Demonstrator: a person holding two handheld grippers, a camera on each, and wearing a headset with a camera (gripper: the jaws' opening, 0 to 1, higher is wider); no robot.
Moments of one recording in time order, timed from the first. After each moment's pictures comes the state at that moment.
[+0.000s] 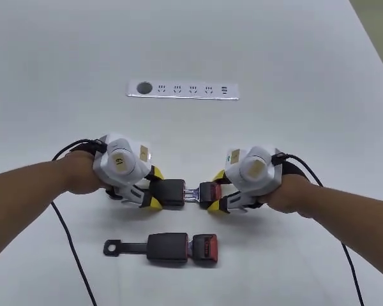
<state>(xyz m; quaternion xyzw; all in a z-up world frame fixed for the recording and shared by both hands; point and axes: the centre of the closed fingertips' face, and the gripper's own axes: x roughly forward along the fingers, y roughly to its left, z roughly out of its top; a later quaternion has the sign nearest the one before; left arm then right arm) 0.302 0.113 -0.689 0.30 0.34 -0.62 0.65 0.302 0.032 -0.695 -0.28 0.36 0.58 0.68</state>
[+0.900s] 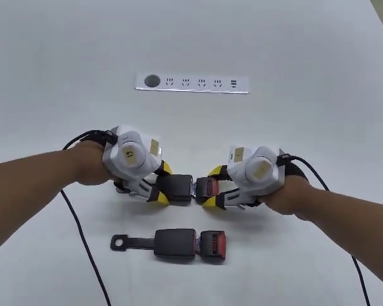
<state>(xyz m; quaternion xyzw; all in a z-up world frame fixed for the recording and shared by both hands) 0.301 0.113 -0.691 0.31 0.34 -0.63 0.63 0.297 0.057 -0.696 -0.25 0.32 0.59 0.70</state>
